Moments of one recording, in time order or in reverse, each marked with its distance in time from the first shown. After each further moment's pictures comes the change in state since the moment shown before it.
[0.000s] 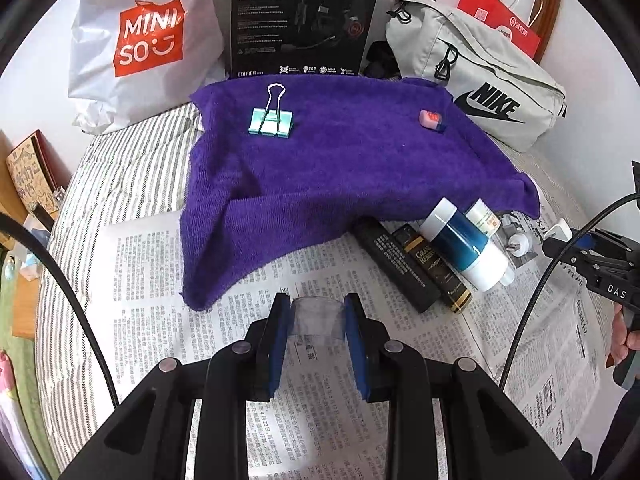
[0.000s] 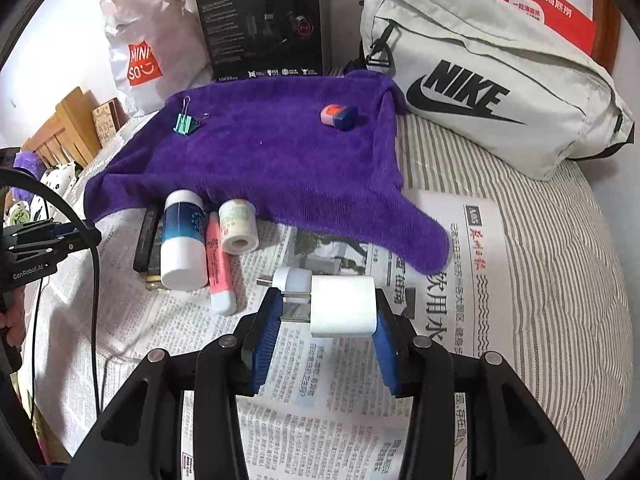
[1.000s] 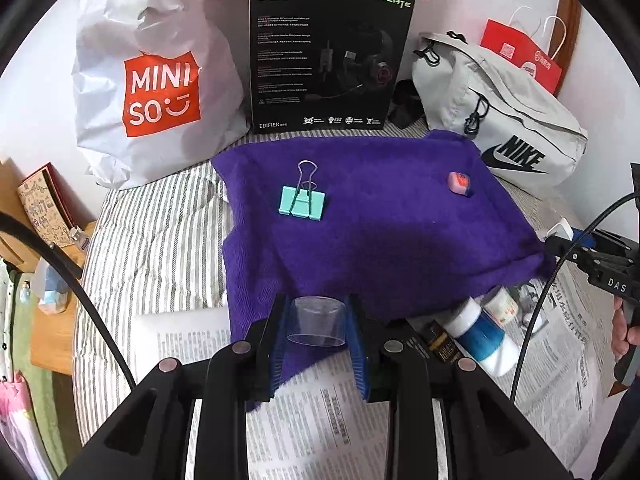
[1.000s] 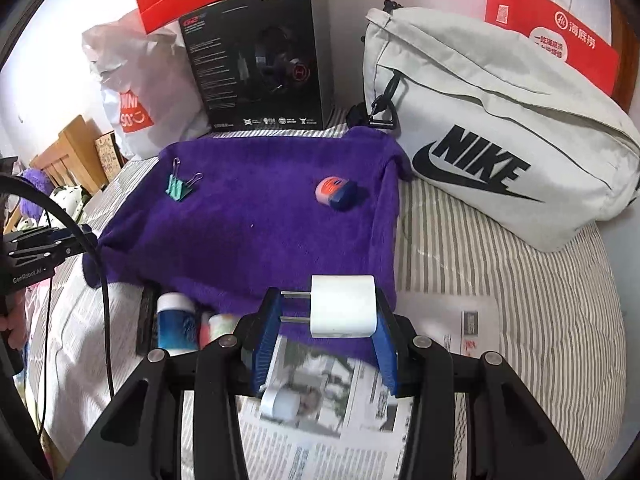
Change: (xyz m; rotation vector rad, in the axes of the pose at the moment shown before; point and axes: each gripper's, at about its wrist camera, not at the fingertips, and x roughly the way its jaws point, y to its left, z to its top) left arm -0.003 0.018 0.071 -0.006 -0.051 0.052; right arm 0.011 -0.014 0.077 0.001 -0.062 0.037
